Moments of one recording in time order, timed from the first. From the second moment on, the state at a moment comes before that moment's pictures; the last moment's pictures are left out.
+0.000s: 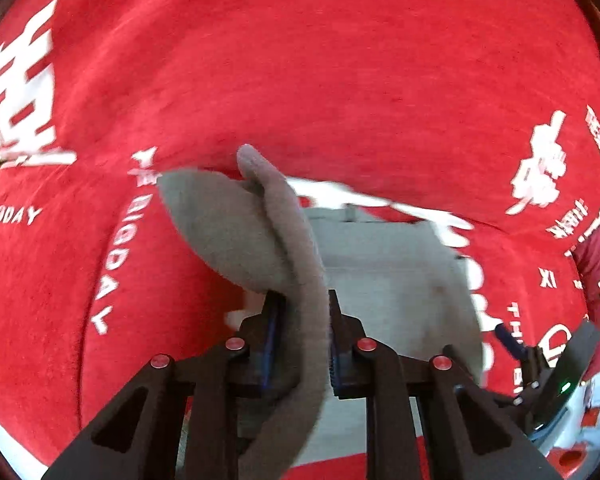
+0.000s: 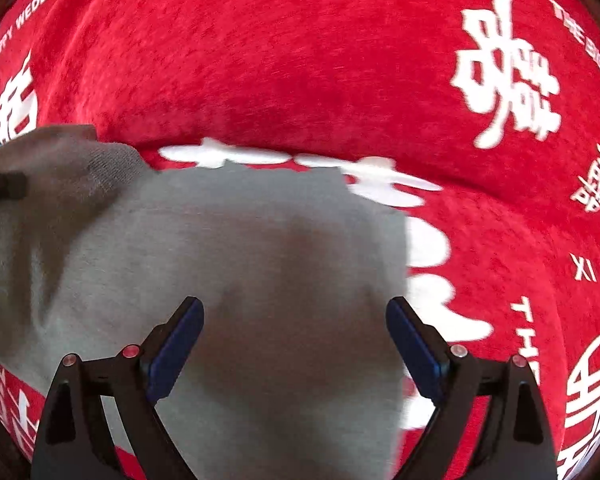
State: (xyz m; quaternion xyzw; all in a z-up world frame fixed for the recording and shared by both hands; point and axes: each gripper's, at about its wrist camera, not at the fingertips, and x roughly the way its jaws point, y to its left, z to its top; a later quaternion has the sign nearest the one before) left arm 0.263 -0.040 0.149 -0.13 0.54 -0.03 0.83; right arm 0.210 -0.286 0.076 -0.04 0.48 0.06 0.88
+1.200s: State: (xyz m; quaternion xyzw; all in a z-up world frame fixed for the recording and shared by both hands) left arm 0.214 -0.089 0.094 -0.09 0.57 -0.03 0.81; right arm 0.193 -0.356 0.081 0.21 0.48 0.21 0.83
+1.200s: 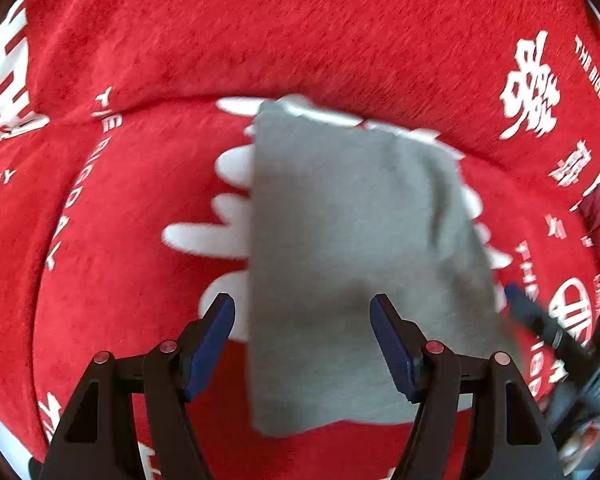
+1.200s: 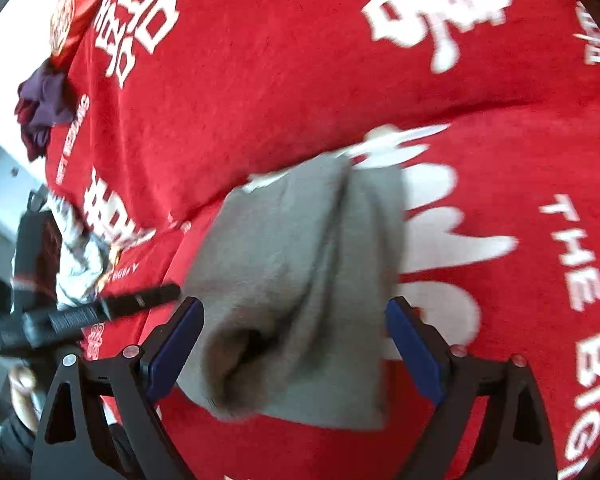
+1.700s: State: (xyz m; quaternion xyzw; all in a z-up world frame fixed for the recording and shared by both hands) left arm 0.214 -0.080 0.060 -0.13 0.57 -0.05 0.81; right arm 0.258 -0.299 0.060 0.12 0.55 0.18 0.81
